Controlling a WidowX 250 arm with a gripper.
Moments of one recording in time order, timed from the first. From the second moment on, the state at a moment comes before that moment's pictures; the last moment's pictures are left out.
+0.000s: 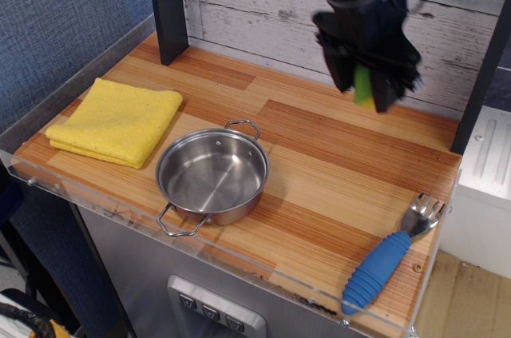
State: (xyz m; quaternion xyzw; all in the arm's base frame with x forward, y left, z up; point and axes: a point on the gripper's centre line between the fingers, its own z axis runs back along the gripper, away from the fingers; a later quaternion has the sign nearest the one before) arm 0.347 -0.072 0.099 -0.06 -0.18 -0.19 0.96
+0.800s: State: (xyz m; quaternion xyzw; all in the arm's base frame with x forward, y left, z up) arm 0.291 0.106 0.104 -0.01 -0.17 -0.02 0.99
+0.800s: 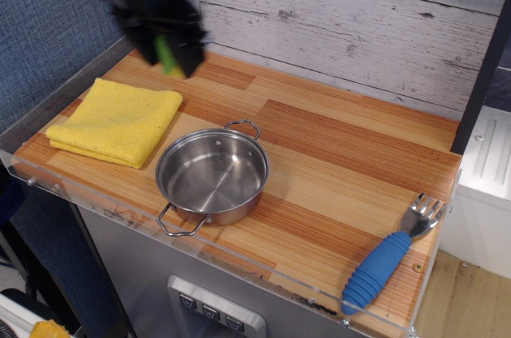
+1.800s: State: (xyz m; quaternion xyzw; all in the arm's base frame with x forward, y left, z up) arm 0.275 0.192 0.031 0.02 -0.11 0.03 0.99
